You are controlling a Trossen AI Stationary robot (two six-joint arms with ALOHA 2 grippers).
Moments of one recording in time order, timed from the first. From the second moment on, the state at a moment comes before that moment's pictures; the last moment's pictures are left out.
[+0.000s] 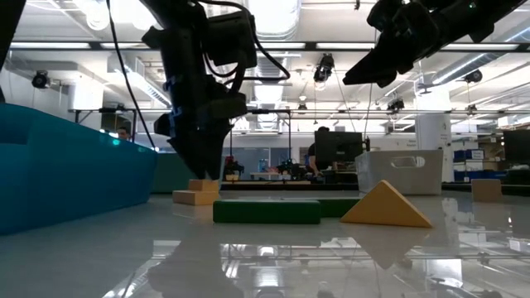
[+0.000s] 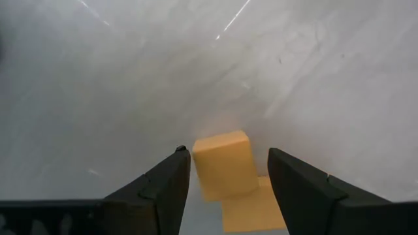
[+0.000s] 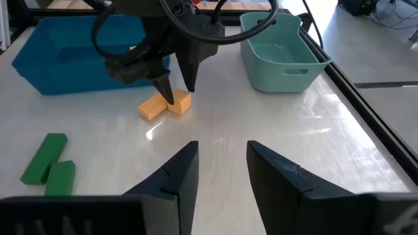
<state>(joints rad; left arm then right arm) 0.01 1.77 1.16 -0.68 -0.16 -0.68 -0.14 1.01 0.61 -0.04 -0.04 -0.06</state>
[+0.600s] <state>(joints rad) 0.01 1.77 1.15 -0.66 -0.16 -0.70 -0.14 1.01 0.61 -0.04 -0.04 -0.06</state>
